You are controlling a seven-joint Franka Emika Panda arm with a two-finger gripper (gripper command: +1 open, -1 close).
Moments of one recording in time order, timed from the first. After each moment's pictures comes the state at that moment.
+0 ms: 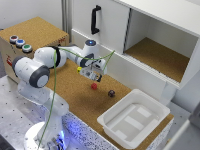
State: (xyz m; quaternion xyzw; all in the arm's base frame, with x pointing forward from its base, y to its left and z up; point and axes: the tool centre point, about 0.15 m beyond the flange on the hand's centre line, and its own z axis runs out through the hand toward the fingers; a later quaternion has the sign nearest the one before) arm 0.409 0.003 0.301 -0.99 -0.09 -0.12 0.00
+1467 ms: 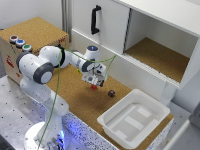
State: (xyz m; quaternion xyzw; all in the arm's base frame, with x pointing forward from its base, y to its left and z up) arm 0.396 -0.013 0.231 -0.99 -0.13 -0.05 -0.02
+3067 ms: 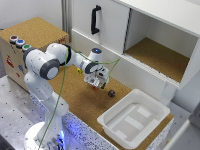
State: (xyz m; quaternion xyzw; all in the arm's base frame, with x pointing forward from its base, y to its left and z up) arm 0.407 -0.011 0.222 -0.99 -0.13 -0.04 0.00
